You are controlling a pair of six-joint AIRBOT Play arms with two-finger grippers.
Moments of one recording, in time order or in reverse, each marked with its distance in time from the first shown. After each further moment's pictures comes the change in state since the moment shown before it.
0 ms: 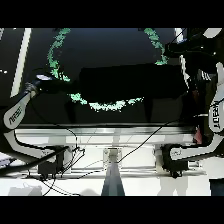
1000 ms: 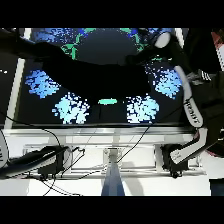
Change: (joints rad) left arm -0.035 0.375 0.710 0.711 -0.580 -0.554; right arm 0.389 -0.167 -0.001 0.114 -0.114 0.117
